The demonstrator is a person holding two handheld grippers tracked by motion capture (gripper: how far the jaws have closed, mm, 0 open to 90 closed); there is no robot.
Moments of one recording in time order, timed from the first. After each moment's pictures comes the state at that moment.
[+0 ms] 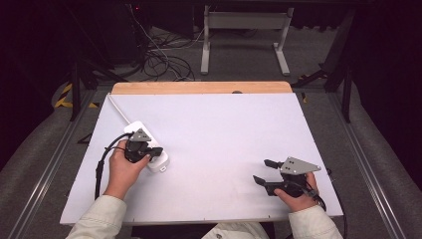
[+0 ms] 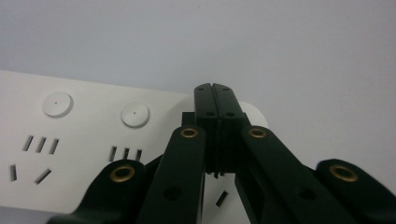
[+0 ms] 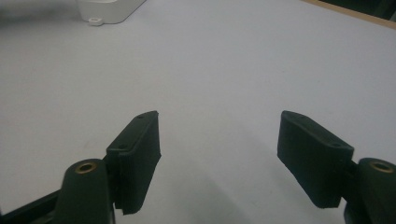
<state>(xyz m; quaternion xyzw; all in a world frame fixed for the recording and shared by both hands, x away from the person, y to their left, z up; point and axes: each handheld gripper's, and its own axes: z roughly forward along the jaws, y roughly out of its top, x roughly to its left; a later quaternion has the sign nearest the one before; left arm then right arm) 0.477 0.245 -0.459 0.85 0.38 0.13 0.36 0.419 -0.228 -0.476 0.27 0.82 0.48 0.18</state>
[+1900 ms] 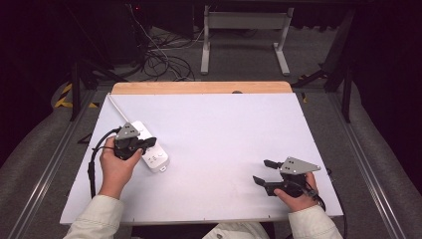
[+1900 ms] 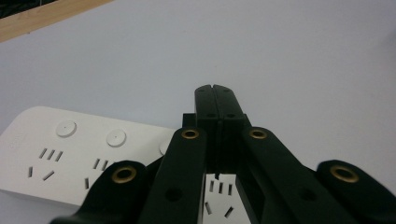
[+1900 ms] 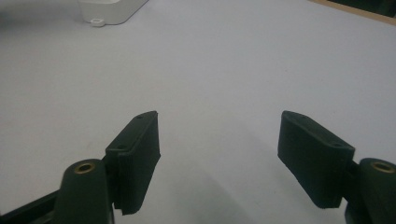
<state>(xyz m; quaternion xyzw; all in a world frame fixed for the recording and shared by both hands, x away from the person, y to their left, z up) 0.465 0.259 -0.428 0.81 0.38 0.20 0.41 0.419 -0.227 -0.477 0.27 0.81 0.48 0.17</state>
